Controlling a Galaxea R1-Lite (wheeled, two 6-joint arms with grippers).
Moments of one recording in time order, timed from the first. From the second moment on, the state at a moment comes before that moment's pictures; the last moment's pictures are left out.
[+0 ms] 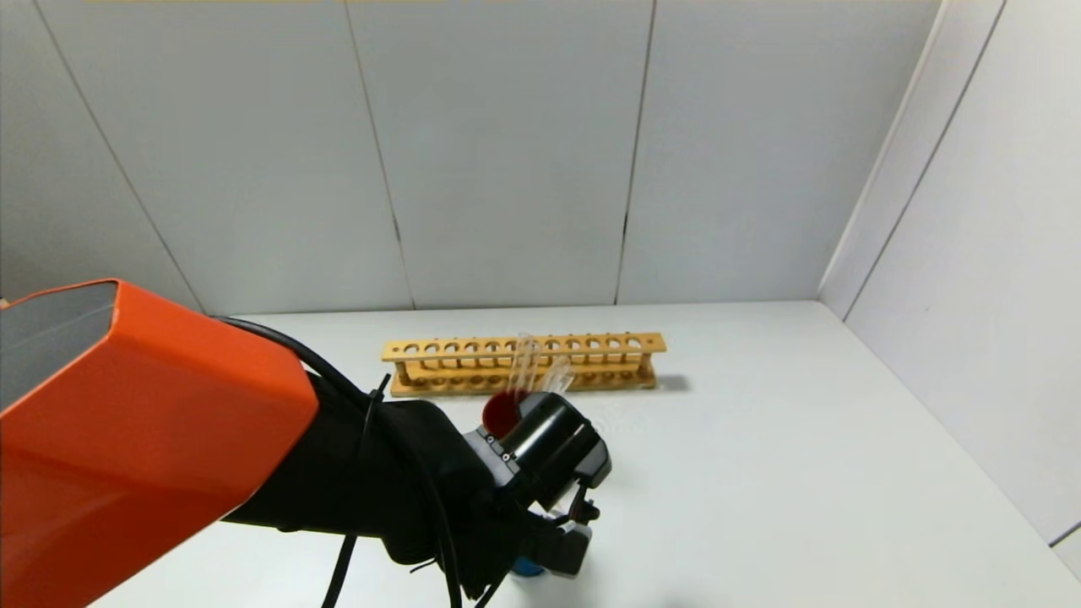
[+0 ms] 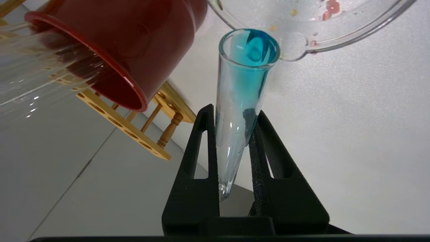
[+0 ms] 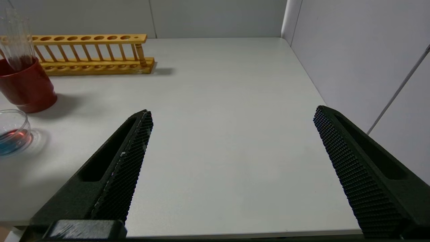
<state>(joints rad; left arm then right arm) -0.91 2.04 -1.13 0.22 0.62 1.16 0.00 0.00 0.00 0.00 0.00 0.01</state>
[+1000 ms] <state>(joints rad) -0.92 2.04 -1.19 0.31 0.67 1.20 0.00 0.00 0.00 0.00 0.00 0.01</state>
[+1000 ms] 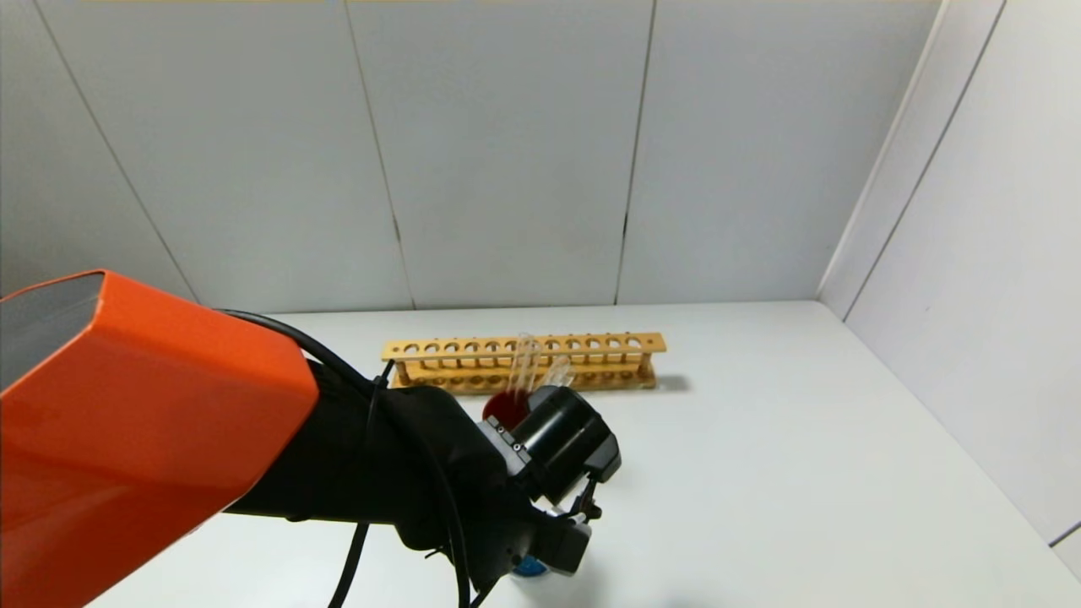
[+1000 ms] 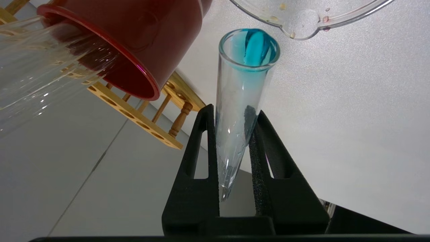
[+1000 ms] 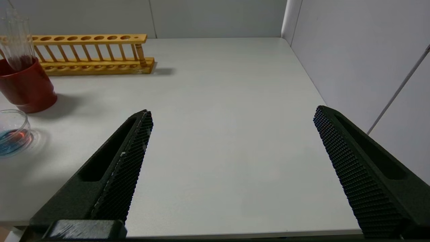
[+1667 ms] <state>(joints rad) -0.92 2.05 -1.22 0.37 0.70 1.20 0.00 0.00 0.00 0.00 0.00 0.01</state>
